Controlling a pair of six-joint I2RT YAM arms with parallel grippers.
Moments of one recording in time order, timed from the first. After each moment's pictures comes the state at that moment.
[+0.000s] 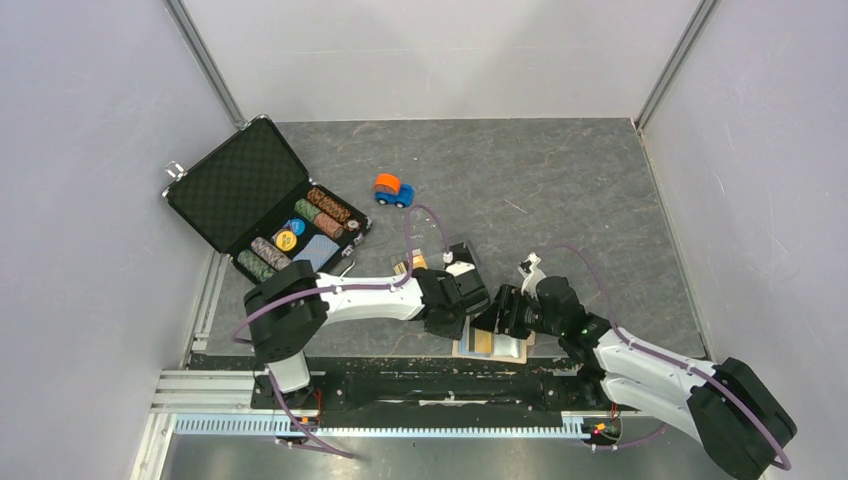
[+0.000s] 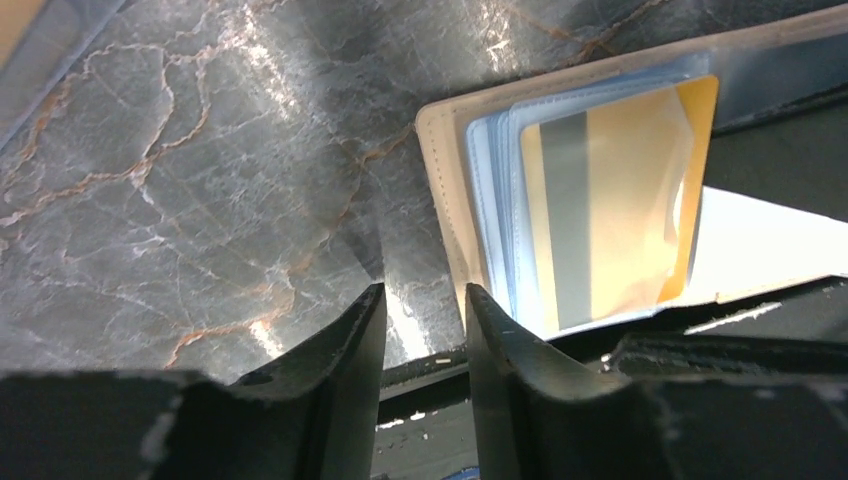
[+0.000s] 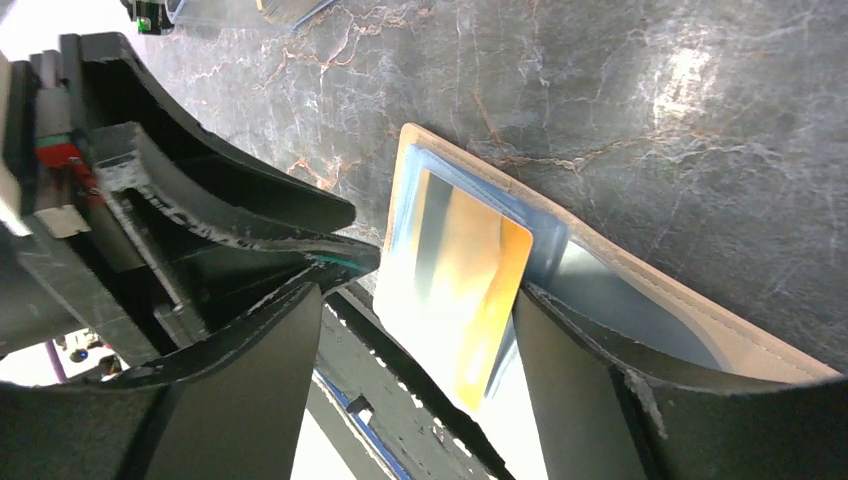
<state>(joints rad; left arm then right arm) -1.18 1.76 1.09 -0.61 -0.15 -0.86 0.65 0.92 0.12 0.19 -0.34 0.89</state>
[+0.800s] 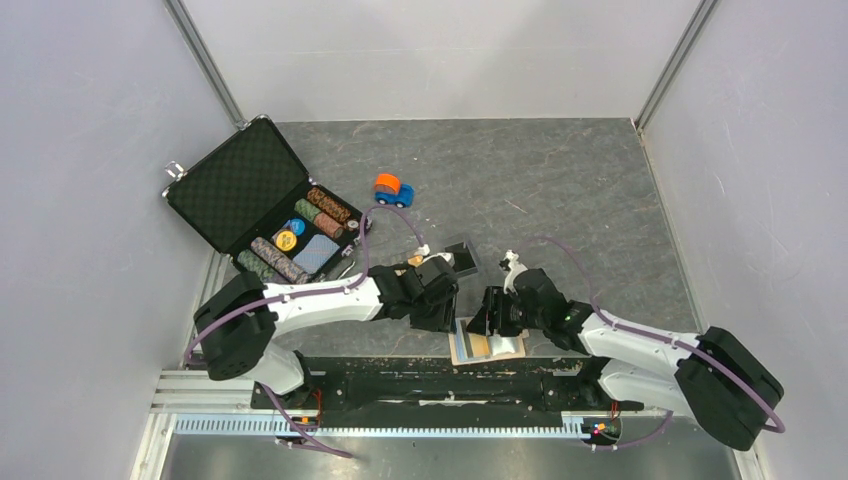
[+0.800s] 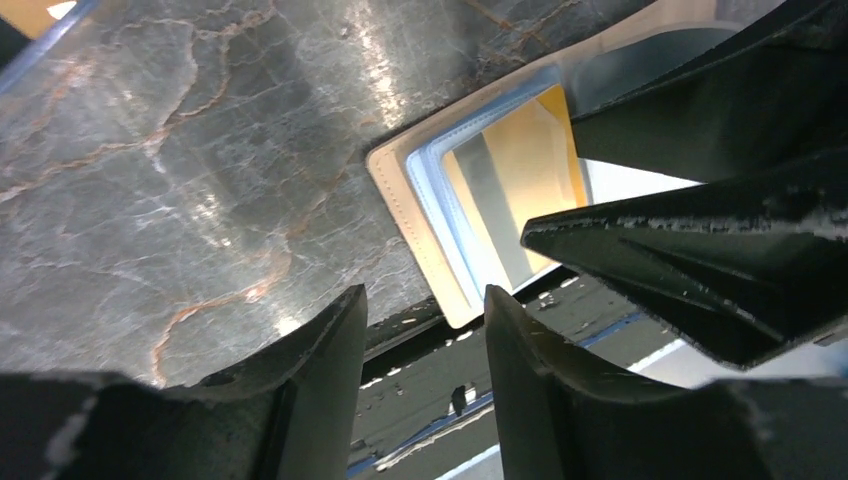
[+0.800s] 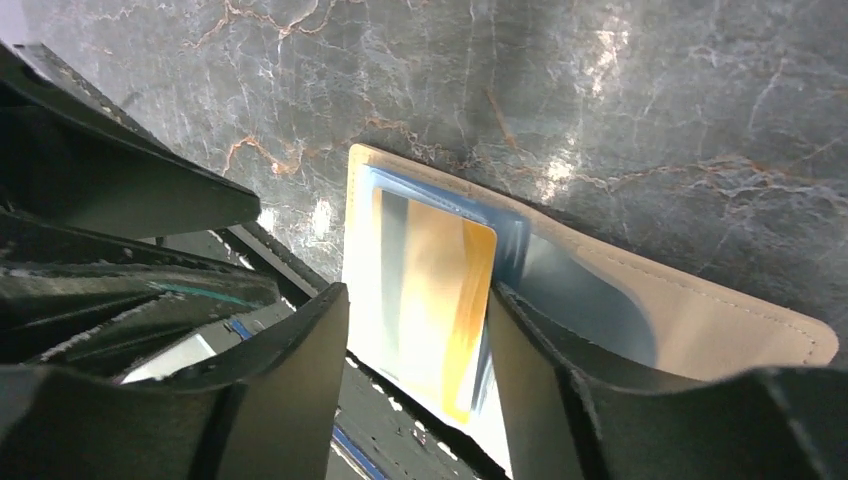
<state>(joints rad) -1.09 1.50 0.90 -0.47 0.00 -0.87 0.75 1.08 0.26 0.08 -0.26 0.79</state>
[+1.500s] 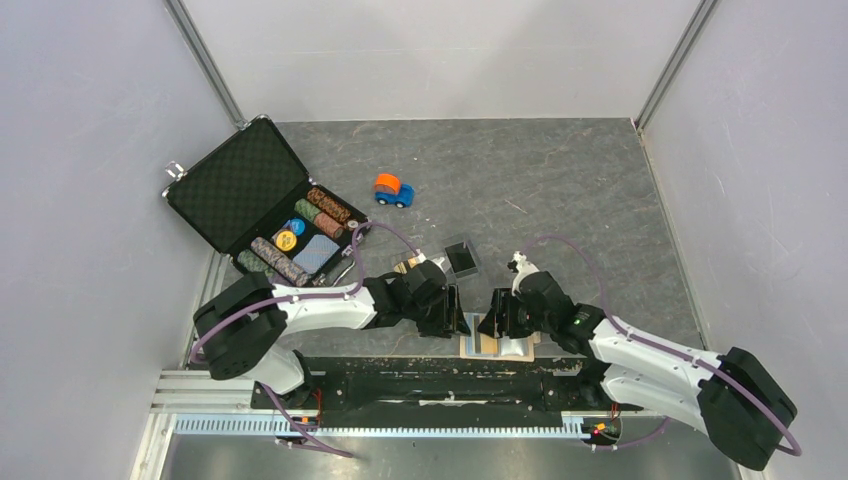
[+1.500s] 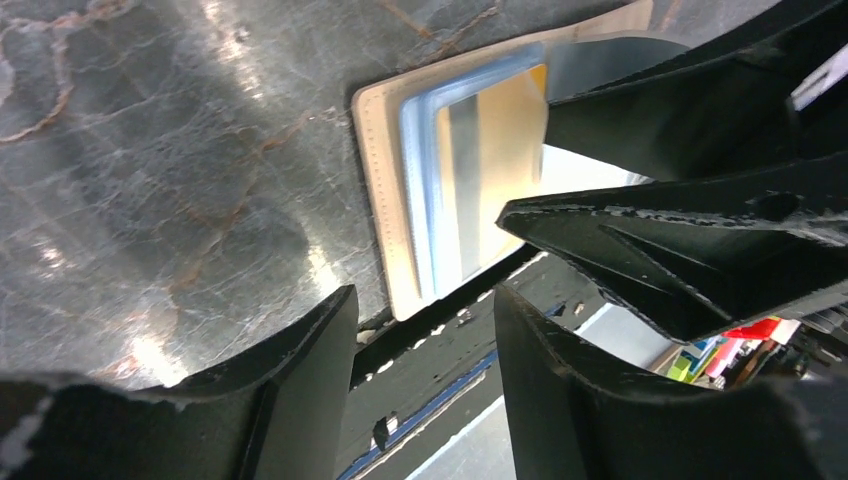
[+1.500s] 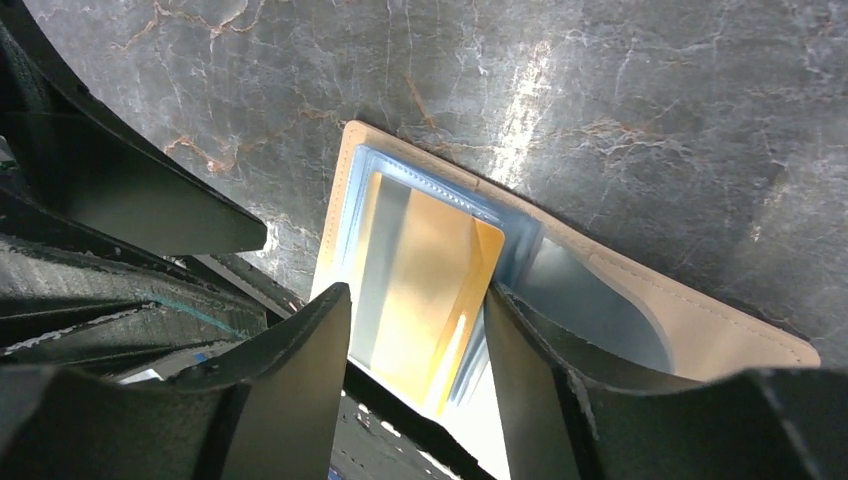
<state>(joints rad) -1.05 1.50 0.71 -0.09 0.17 -1.03 0.76 0.95 0.28 -0.12 -0.14 0.70</state>
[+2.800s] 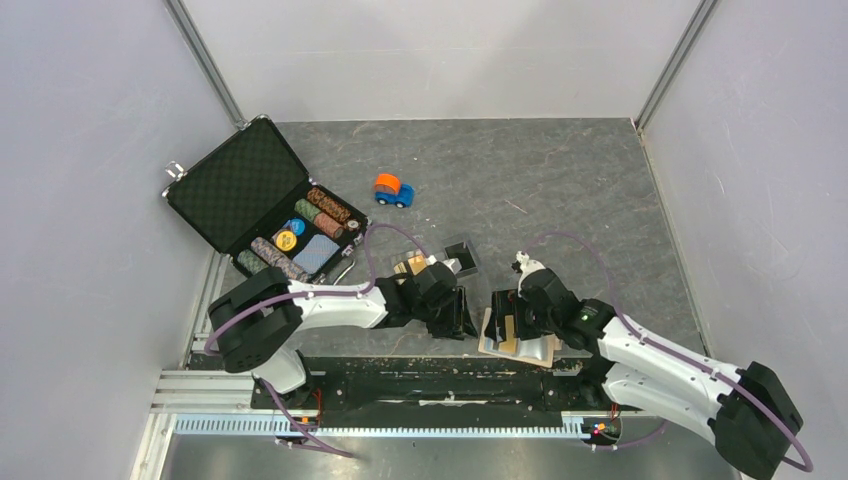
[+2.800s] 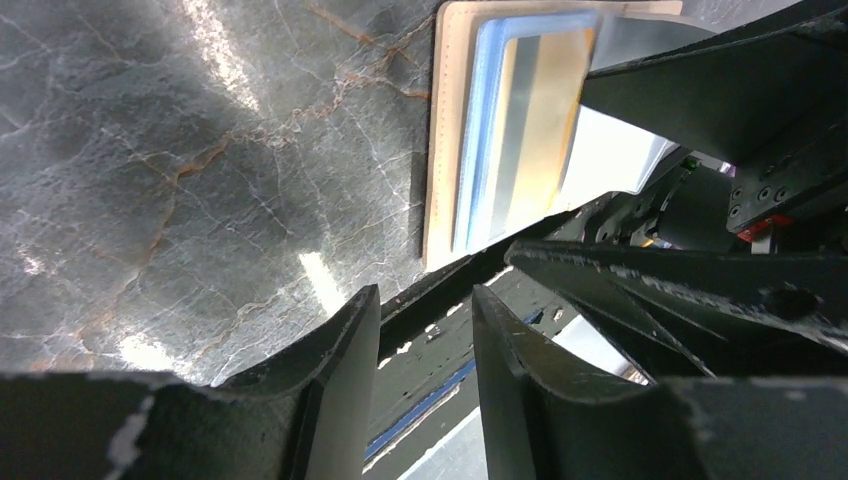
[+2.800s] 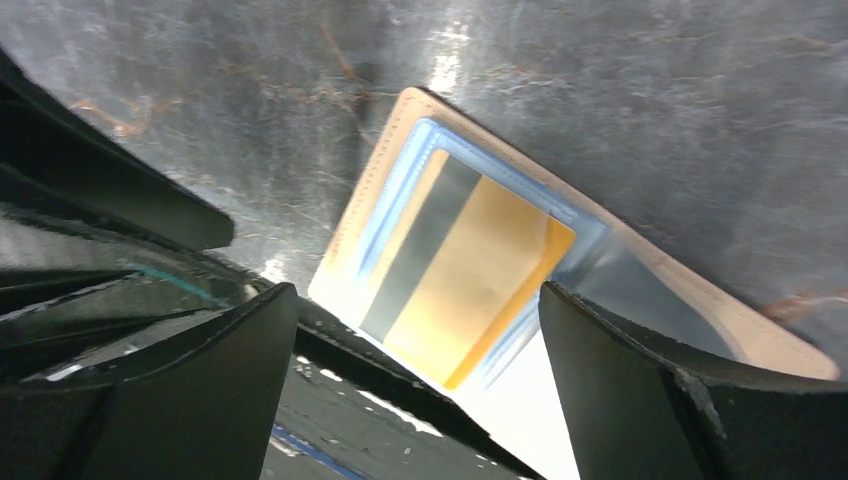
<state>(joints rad) -1.08 1.58 0.75 -0.02 0.19 -1.06 0.76 0.86 0.37 -0.40 -0.07 0.62</state>
